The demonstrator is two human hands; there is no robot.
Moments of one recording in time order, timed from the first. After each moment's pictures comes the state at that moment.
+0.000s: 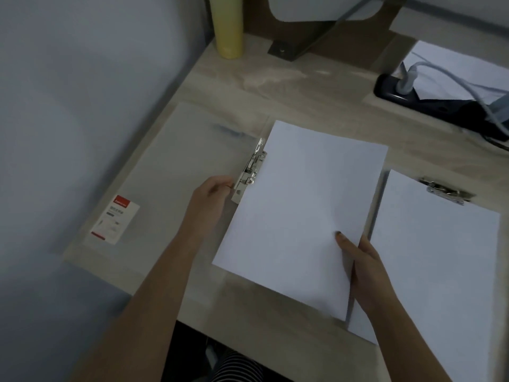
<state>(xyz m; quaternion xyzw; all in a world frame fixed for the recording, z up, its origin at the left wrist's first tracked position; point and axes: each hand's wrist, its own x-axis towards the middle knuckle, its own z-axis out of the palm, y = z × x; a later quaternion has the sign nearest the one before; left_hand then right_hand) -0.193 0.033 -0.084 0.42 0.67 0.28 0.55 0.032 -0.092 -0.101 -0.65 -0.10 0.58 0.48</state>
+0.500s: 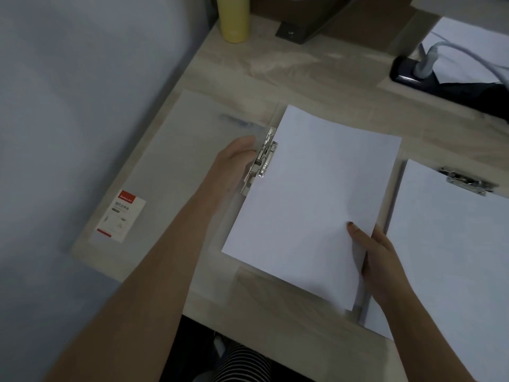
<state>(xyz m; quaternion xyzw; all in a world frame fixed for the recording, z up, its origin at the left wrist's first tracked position) -0.176 0.076 -0.075 0.45 0.57 0.28 0.63 0.029 -0.086 -0.106 -0.66 -0.11 0.57 0.47</state>
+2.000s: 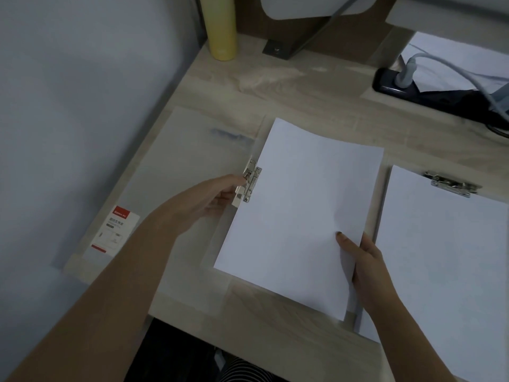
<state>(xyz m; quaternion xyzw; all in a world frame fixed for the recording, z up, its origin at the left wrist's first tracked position) -0.207 0.065 -0.055 0.46 0.57 0.04 0.68 0.027 -0.089 -0.113 -0.68 -0.11 0.55 0.47</state>
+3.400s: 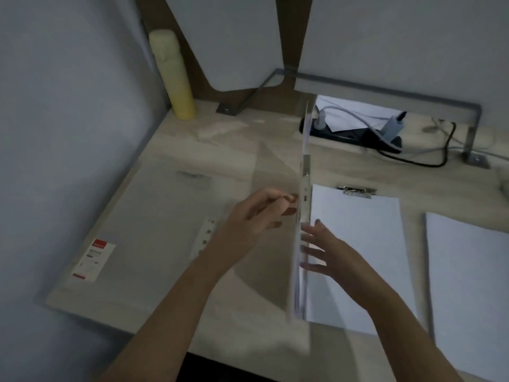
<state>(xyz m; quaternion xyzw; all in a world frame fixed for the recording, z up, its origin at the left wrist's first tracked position) -0.090 -0.034 0.058 0.59 0.41 0.24 0.65 0.074 -0.114 -0.004 -0.64 -0.24 0.63 0.38</state>
